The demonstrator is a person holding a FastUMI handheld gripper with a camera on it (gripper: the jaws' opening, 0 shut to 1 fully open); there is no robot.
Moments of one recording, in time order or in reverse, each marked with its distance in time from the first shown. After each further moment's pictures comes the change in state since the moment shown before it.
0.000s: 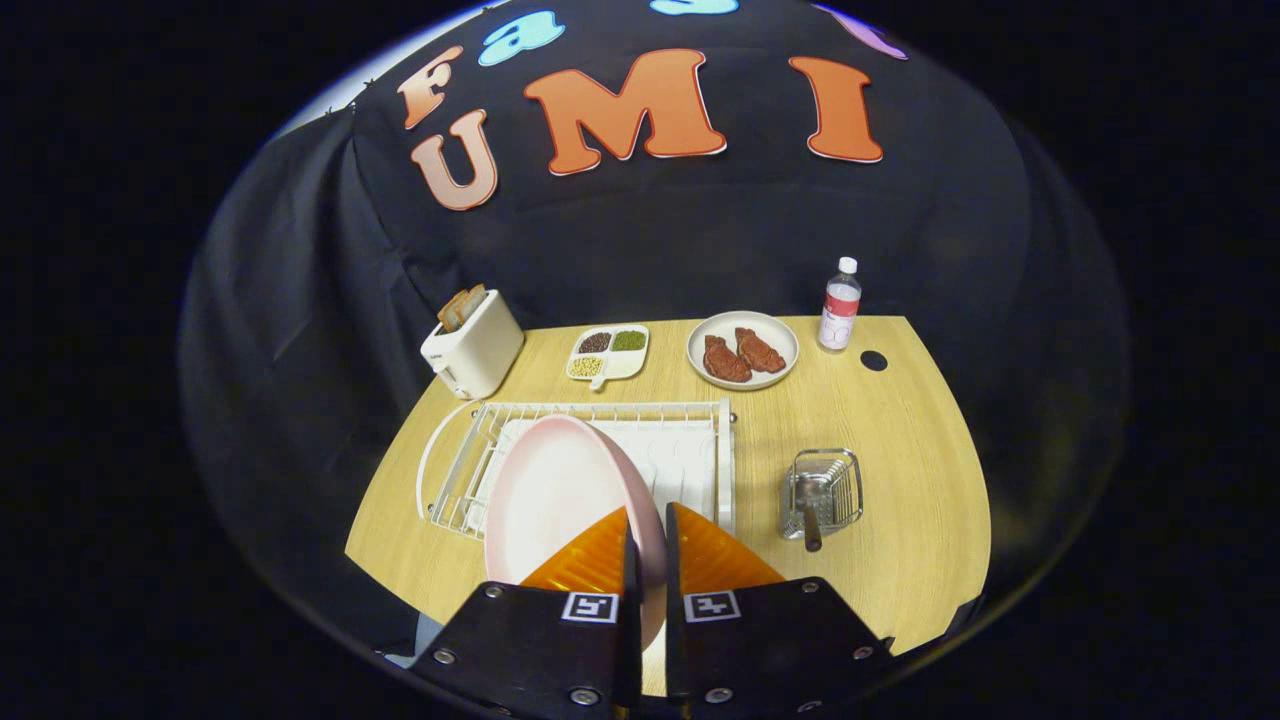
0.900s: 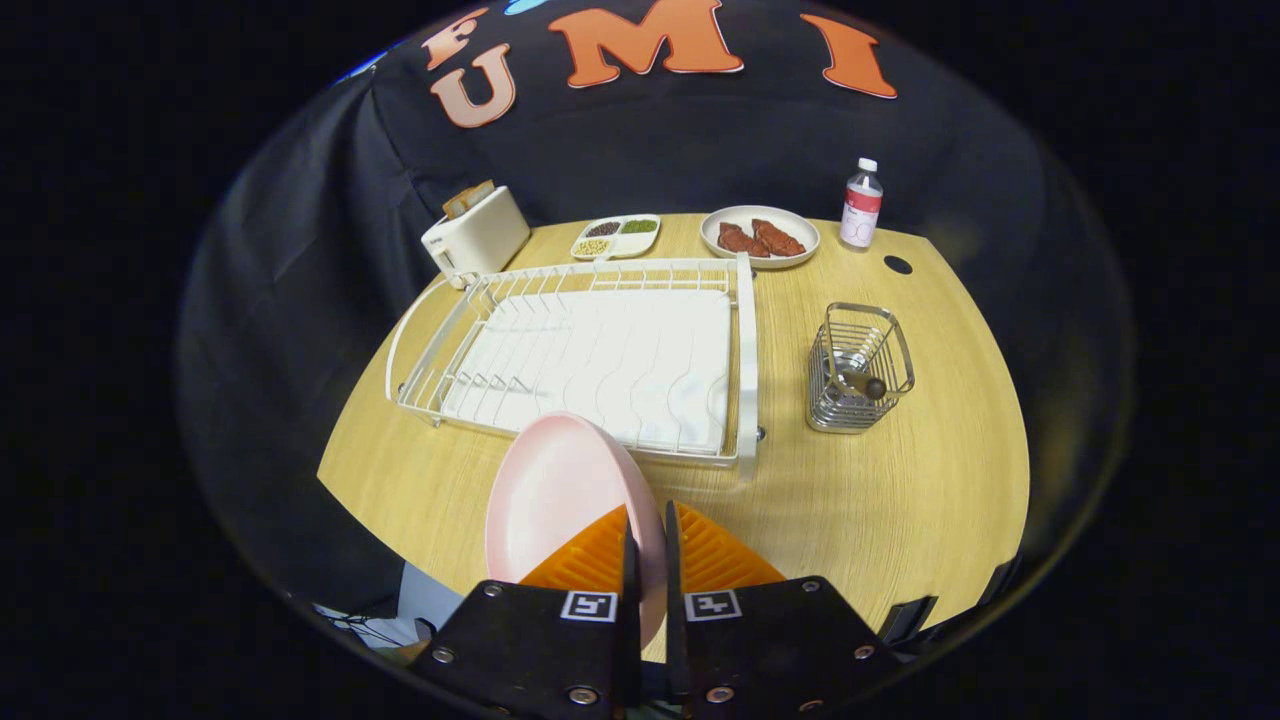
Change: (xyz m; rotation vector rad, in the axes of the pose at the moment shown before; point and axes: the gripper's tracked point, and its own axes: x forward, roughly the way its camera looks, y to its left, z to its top) arm 0.034 -0.006 -0.138 -0.074 0.189 0.008
